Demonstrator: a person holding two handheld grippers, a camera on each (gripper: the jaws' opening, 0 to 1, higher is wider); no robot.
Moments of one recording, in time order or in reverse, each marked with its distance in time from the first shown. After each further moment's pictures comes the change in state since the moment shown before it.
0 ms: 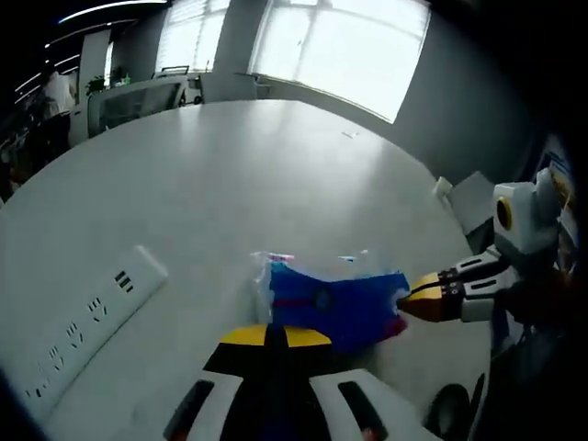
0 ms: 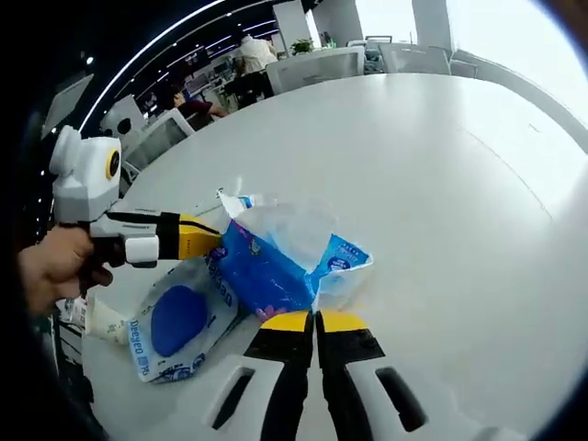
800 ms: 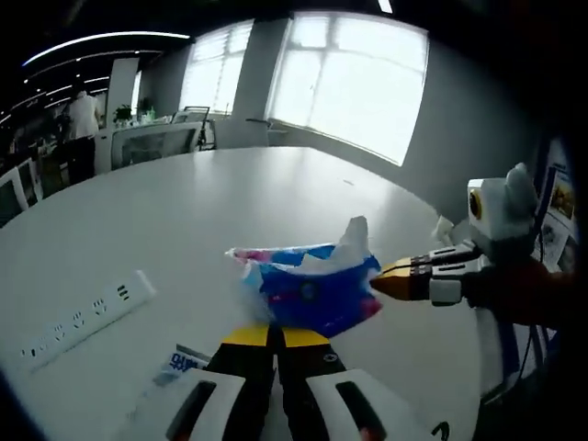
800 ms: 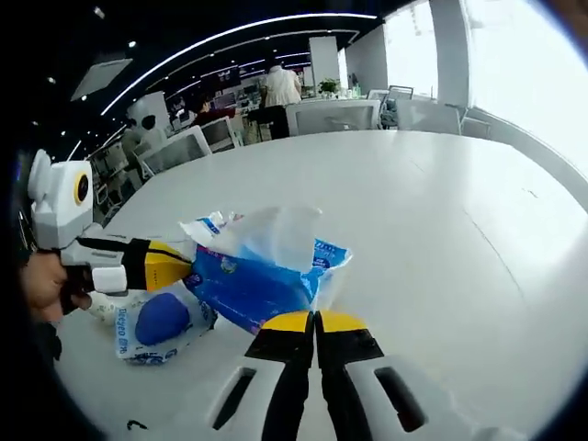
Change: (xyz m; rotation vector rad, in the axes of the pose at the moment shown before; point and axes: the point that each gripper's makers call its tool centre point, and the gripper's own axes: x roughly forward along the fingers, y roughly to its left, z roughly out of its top) left arm -0.028 -0.065 0.019 -0.079 -0.224 0.109; right arm -0.033 -0.047 0.041 -0.212 -0.178 0.000
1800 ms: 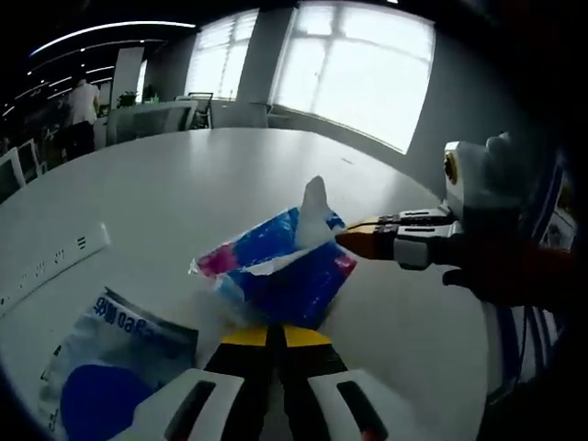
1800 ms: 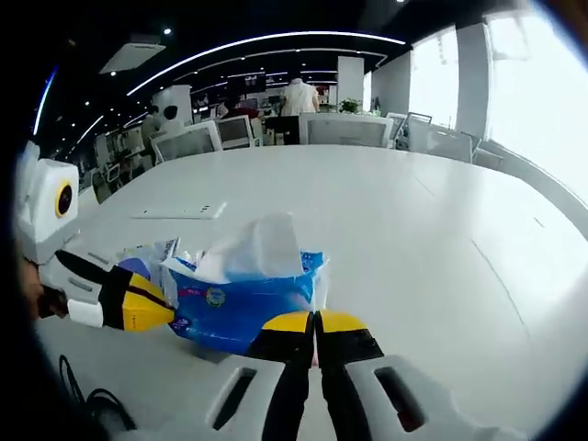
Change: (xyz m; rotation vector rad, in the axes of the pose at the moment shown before) left arm 0.041 -0.045 -0.060 -0.009 0.078 0.003; right arm 0.026 -0.037 -0.029 -0.091 -0.076 0.027
